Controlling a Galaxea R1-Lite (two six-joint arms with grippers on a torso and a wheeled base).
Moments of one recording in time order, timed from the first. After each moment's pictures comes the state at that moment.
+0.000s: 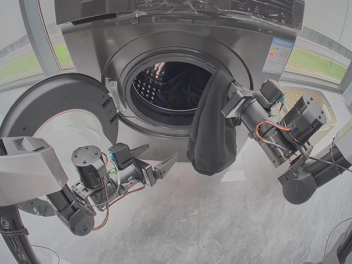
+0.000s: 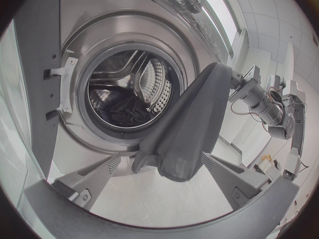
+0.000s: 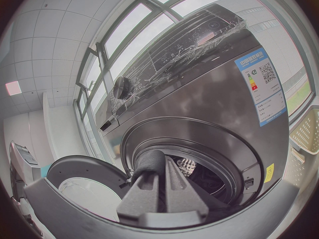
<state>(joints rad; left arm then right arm) -0.52 2.06 -0.53 -1.55 -0.17 -0.20 0.64 1.92 -0.87 -1.54 -0.10 0.18</state>
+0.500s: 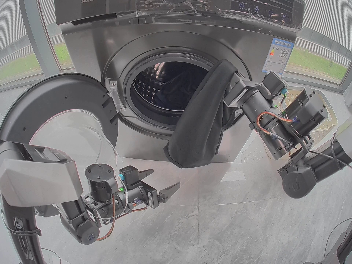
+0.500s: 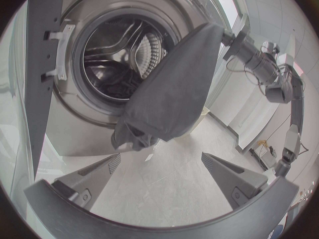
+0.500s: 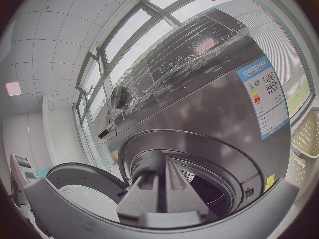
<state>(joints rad) -0.54 2.17 -0.46 -1.55 -0.21 -0.14 0.63 1.92 -0.92 -1.54 -0.10 0.18</state>
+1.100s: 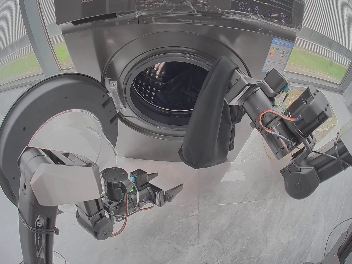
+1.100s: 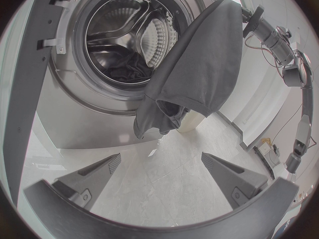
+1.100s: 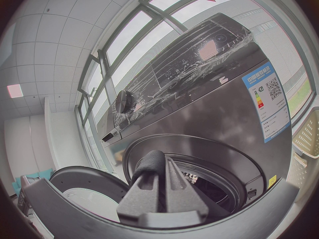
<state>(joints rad) -0.52 2.35 -0.60 -1.55 -0.21 -0.13 0.65 1.90 -0.92 -1.54 -0.10 0.18</state>
